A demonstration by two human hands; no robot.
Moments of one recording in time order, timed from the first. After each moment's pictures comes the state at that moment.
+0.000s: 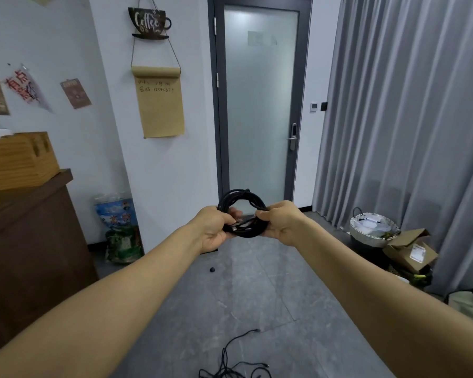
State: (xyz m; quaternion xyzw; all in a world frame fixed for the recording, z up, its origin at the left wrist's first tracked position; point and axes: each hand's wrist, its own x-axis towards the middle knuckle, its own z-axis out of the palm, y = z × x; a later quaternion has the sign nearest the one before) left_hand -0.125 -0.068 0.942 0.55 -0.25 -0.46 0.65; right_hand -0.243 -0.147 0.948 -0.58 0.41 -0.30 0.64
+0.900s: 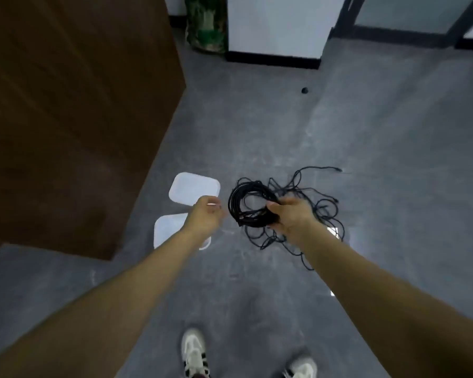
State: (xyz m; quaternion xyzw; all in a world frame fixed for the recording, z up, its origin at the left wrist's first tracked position) left_hand -0.009 0.142 0.422 0.81 -0.01 -0.36 0.47; right_hand -0.099 -0.004 0.451 -0.49 0.52 0.00 0.70
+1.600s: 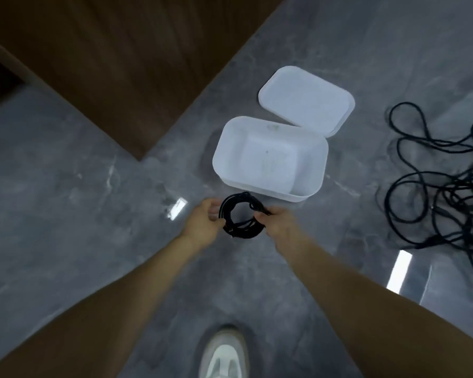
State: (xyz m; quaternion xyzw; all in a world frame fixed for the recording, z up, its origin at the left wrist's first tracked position) left_hand 0.028 0.387 -0.080 0.86 0.11 -0.29 0.40; right_hand 0.003 0.231 -0.091 -0.64 0.38 0.21 0.64
